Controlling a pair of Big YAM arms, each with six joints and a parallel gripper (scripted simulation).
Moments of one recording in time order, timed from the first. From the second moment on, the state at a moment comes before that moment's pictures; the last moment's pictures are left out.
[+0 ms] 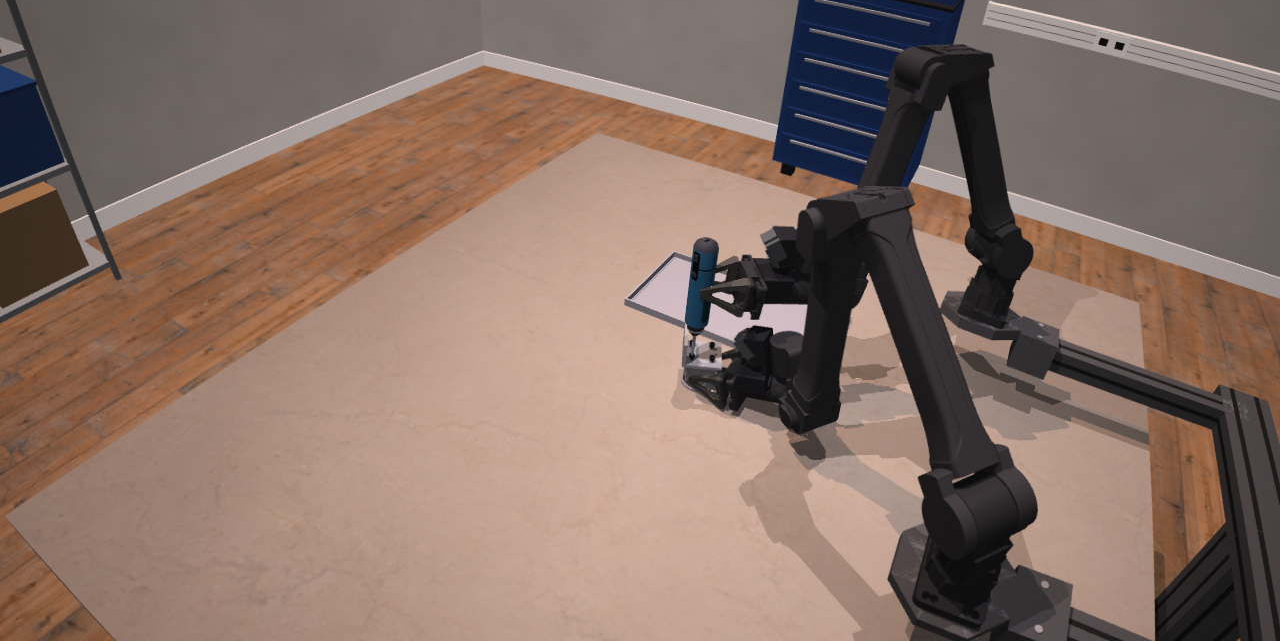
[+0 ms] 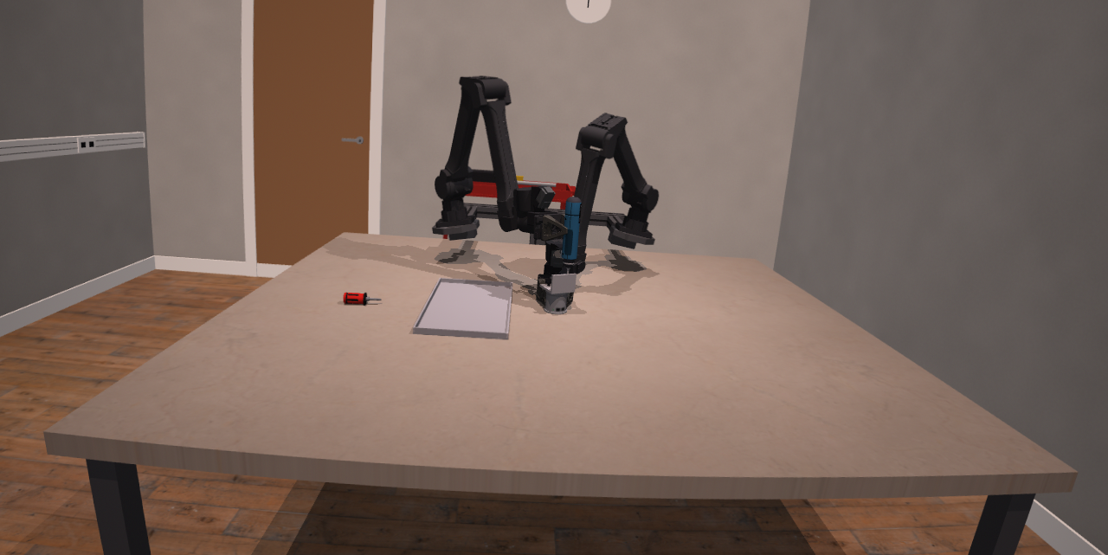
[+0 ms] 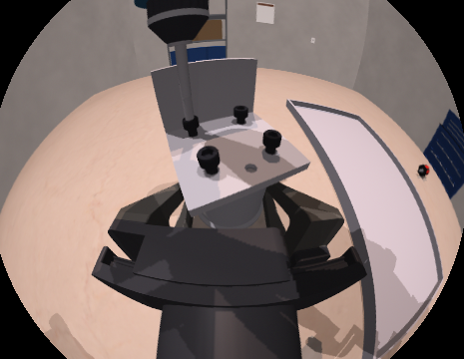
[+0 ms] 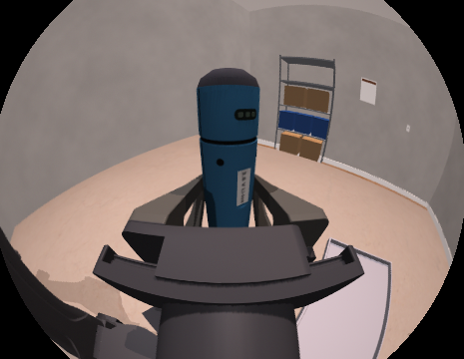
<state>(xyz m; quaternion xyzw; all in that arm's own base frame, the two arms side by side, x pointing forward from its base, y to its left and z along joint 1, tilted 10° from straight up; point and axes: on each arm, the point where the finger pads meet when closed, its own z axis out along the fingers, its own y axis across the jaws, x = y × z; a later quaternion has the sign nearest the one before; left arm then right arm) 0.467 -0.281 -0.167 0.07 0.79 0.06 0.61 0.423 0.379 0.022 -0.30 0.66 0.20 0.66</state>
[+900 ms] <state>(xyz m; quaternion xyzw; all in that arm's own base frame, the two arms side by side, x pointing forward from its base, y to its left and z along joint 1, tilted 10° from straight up) 0.467 -0.281 -0.167 0.07 0.79 0.06 0.61 0.424 0.380 0.023 -0.30 0.66 0.20 0.66</state>
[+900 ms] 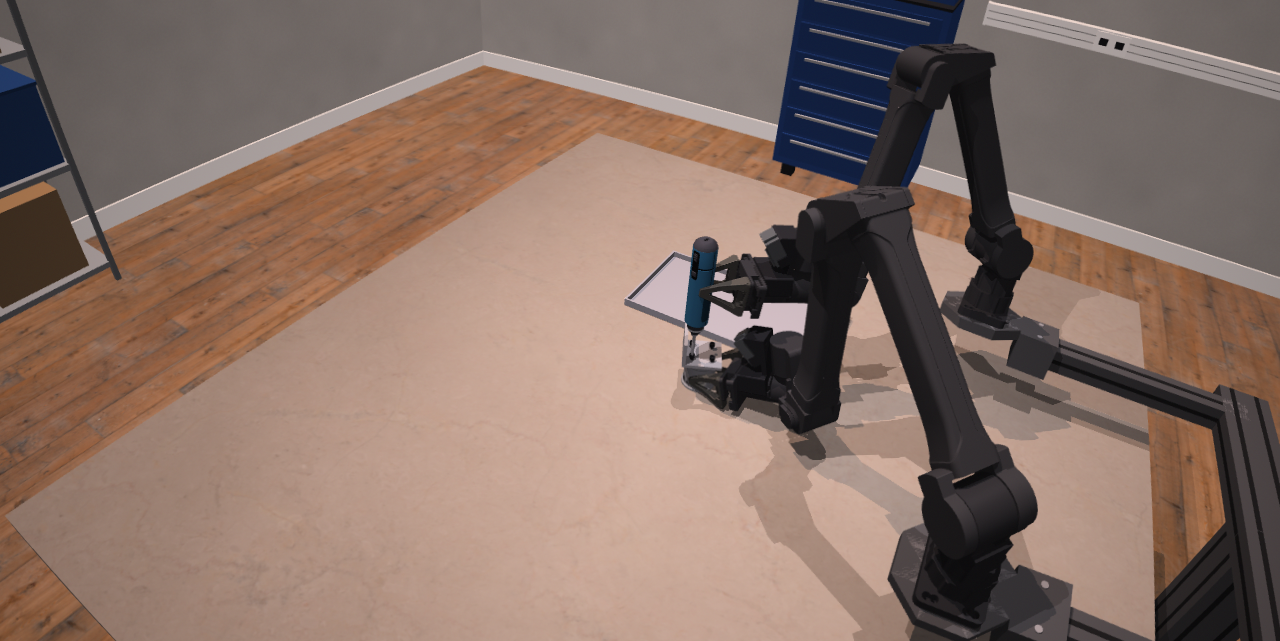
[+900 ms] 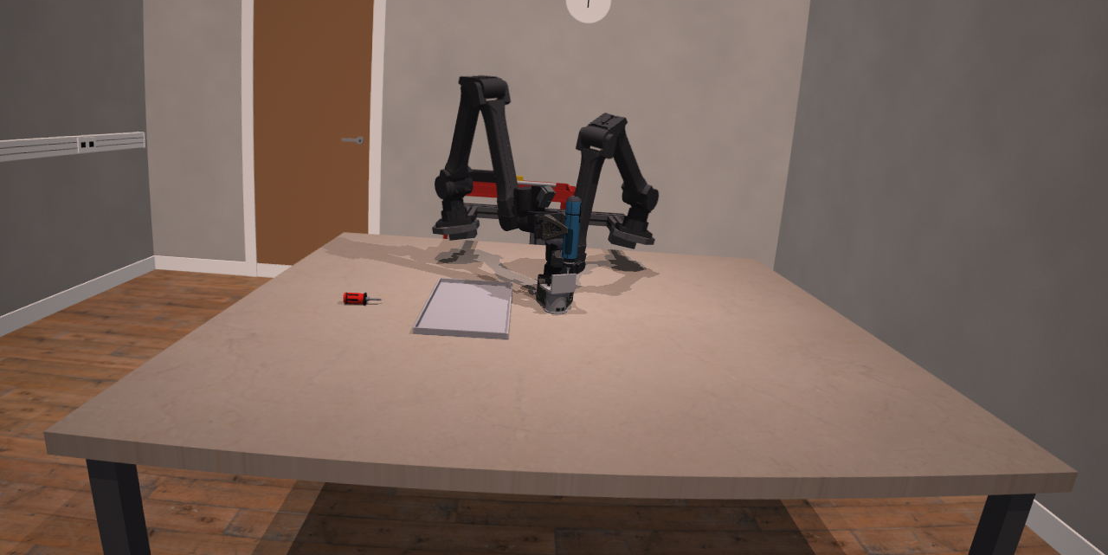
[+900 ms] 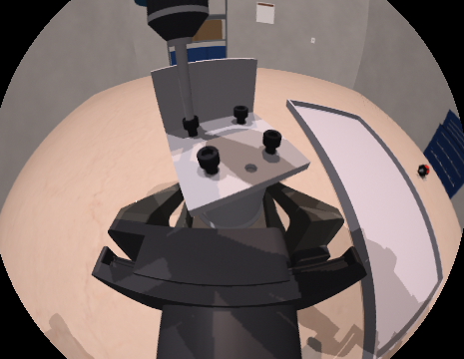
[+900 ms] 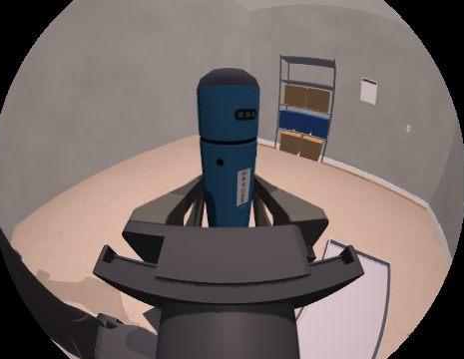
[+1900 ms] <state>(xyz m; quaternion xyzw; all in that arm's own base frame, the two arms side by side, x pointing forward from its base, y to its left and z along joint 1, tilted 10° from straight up) 0.467 -0.281 -0.167 0.07 0.79 0.06 0.61 0.424 0.381 0.024 -0.30 0.66 0.20 0.66</state>
